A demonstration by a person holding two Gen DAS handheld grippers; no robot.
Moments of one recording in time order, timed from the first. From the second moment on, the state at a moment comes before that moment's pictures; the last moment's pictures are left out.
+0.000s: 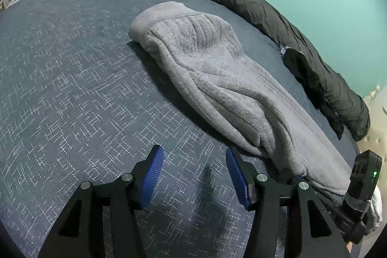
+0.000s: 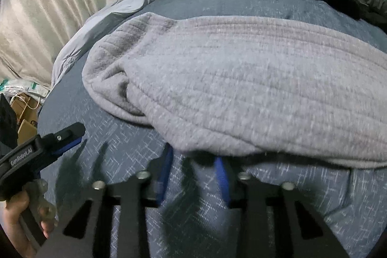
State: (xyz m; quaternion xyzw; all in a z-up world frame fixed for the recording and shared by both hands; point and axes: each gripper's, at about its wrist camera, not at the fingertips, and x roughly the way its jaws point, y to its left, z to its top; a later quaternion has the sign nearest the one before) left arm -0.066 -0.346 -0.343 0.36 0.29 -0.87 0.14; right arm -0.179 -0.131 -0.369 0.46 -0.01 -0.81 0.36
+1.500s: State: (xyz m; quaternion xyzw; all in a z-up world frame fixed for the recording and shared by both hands) left arm -0.062 -0.355 -0.340 0.36 0.31 -0.87 0.15; right arm -0.149 -0.123 -0.366 0.47 0.10 -0.77 0.42
